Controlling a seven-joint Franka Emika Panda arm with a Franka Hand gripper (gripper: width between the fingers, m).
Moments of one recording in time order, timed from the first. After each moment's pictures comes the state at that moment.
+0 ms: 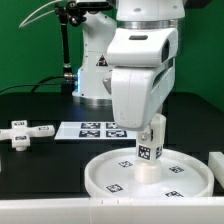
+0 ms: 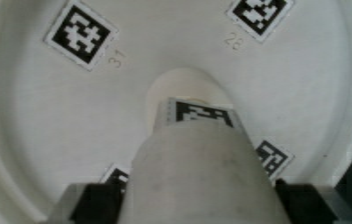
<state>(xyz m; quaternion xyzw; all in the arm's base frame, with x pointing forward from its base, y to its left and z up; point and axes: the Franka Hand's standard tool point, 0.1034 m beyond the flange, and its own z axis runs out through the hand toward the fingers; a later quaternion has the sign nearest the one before) 0.582 0.033 0.080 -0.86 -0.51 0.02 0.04</state>
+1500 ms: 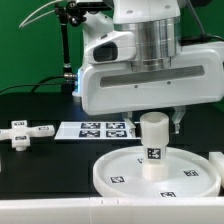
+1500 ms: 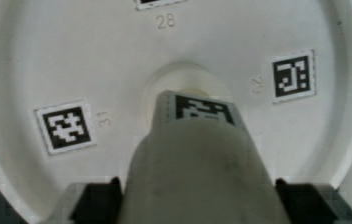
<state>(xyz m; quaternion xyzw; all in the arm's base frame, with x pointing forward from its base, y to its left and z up) 0.581 0.040 0.079 -1.00 0.05 0.02 0.06</state>
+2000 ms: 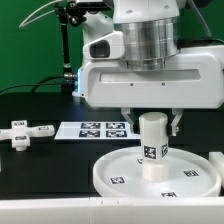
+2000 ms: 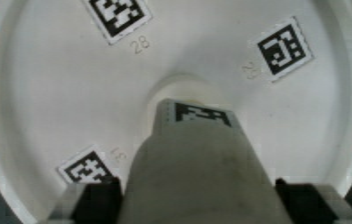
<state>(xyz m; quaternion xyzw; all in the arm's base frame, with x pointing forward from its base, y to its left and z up) 0.576 0.040 0.078 -0.96 0.28 0.03 0.06</state>
